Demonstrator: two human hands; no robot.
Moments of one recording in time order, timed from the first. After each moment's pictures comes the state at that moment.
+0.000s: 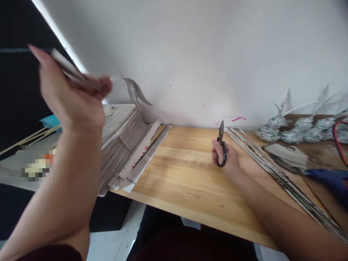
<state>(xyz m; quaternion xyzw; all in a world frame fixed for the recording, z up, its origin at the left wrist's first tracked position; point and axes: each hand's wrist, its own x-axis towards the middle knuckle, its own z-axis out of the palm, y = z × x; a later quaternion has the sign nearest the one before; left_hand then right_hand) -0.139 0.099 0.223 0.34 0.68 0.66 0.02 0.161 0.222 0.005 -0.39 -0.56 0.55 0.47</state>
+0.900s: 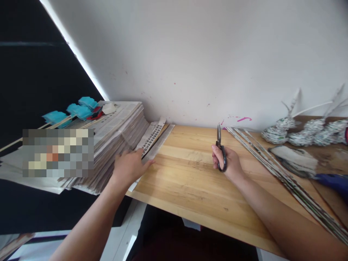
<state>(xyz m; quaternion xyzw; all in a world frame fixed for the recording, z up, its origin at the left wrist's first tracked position) -0.121 0.049 0.058 0.49 0.87 -0.06 -0.06 0.161 0.219 -0.003 -0.40 -0.60 0.57 0.40</state>
